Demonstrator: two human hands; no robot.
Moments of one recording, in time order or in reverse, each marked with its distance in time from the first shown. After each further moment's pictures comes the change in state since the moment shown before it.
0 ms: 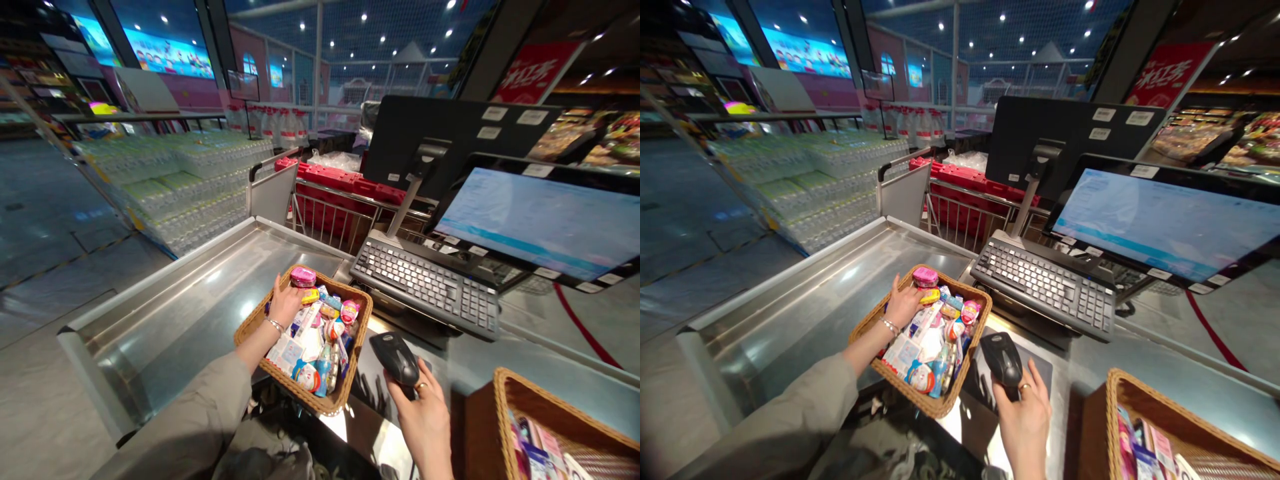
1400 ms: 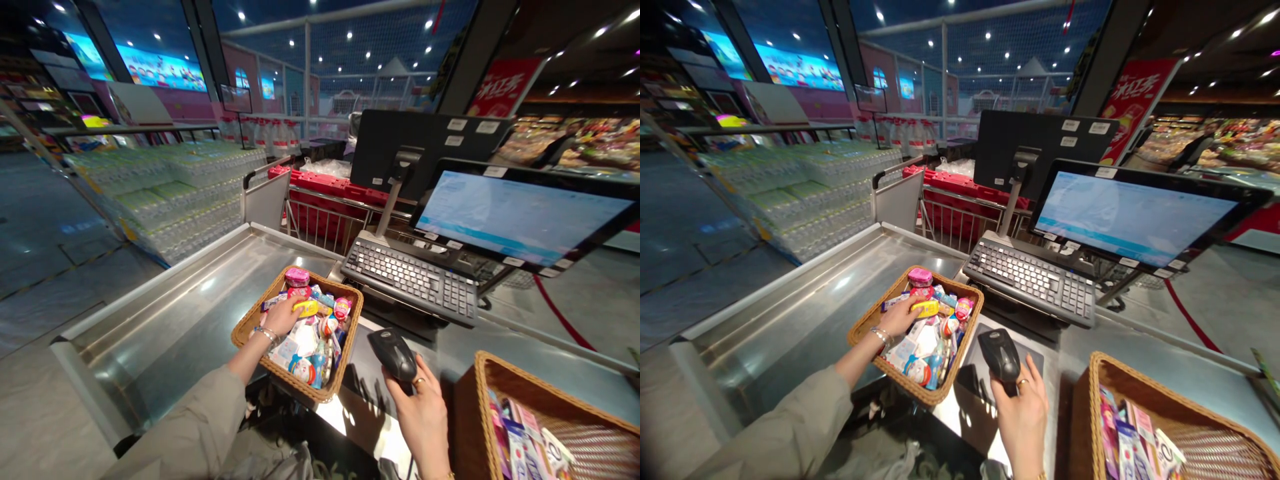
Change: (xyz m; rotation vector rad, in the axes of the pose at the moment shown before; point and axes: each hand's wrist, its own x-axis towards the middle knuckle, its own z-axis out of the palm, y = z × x) left_hand -0.027 0.011 -0.006 -0.540 -0.118 -0.224; right_hand -0.014 -0.002 -0.020 0.027 0.042 0.001
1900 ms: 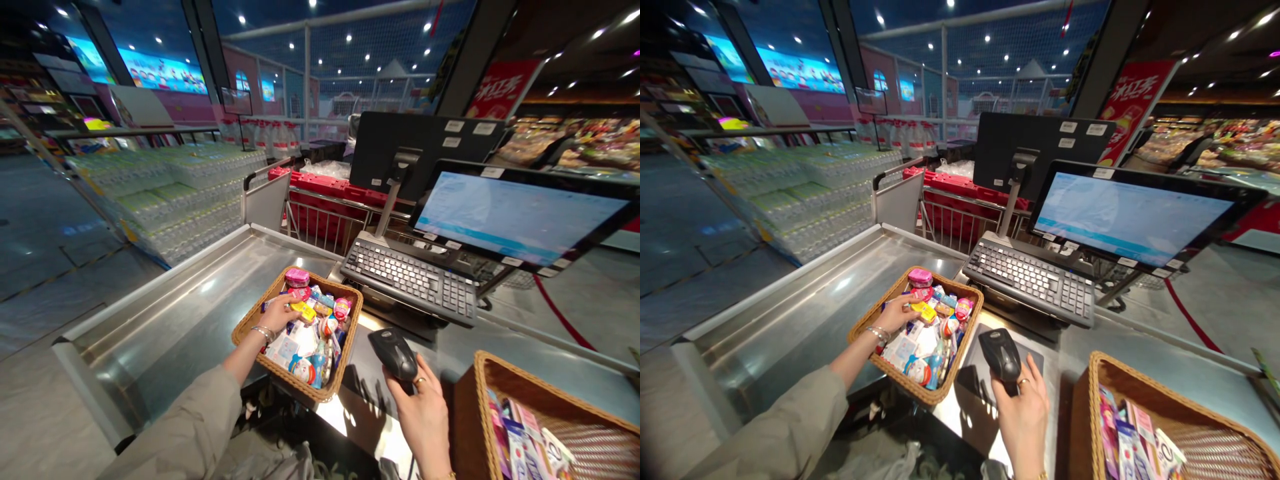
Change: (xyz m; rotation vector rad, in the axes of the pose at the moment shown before) left_hand 0.013 -0.037 0.010 0.044 0.079 0.134; right_hand 0.000 0.001 -0.002 -0.023 0.009 -0.061
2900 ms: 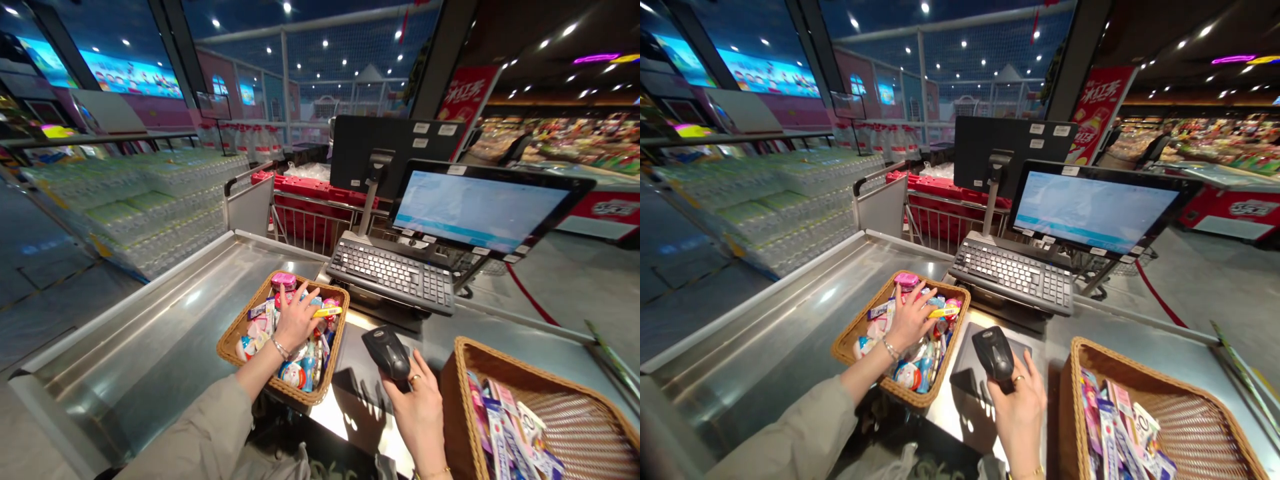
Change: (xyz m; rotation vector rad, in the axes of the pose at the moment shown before) left_hand -0.010 0.125 -0.001 0.438 0.209 0.507; right_hand -0.002 0.017 -0.007 -0.103 0.108 -0.129
